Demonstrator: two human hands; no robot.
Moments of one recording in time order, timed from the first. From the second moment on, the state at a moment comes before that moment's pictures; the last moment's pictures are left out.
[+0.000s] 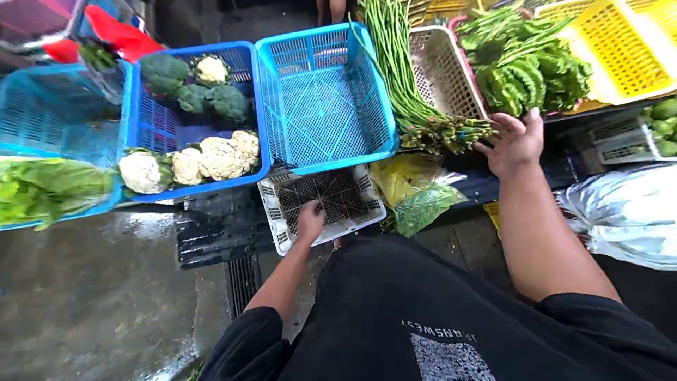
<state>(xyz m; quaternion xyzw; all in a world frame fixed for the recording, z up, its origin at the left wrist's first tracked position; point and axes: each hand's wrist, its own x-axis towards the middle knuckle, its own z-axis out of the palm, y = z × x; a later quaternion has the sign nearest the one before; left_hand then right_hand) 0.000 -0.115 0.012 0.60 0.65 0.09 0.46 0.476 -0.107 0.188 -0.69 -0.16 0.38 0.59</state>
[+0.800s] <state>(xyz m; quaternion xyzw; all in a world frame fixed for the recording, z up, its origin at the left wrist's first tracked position) -0.128 -0.148 -0.004 0.52 0.82 -0.02 0.24 0.397 -0.623 -0.022 -0.81 0.21 0.49 0.22</state>
